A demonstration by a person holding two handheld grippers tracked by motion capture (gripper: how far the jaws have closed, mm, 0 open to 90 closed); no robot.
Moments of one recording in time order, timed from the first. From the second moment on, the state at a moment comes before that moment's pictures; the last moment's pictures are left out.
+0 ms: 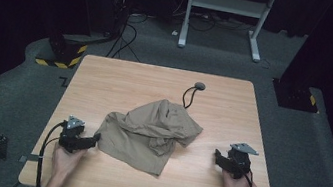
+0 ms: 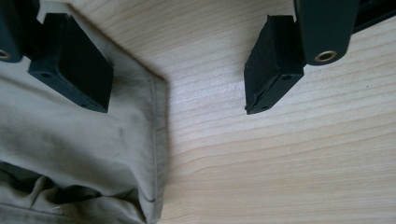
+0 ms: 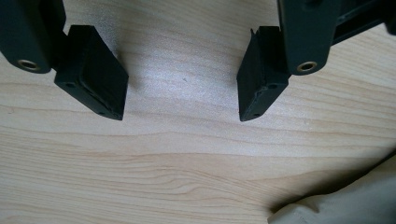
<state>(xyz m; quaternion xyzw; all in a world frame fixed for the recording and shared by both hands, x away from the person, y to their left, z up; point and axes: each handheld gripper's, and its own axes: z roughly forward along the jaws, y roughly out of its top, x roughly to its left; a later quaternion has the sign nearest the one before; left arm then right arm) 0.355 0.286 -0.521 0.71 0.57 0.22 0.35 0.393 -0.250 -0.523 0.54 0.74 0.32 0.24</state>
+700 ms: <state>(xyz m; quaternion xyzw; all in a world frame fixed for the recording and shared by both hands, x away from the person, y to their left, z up) 0.364 0.258 -0.498 0.73 0.53 0.20 0.39 0.393 -0.250 -0.523 0.54 0.74 0.32 0.24</state>
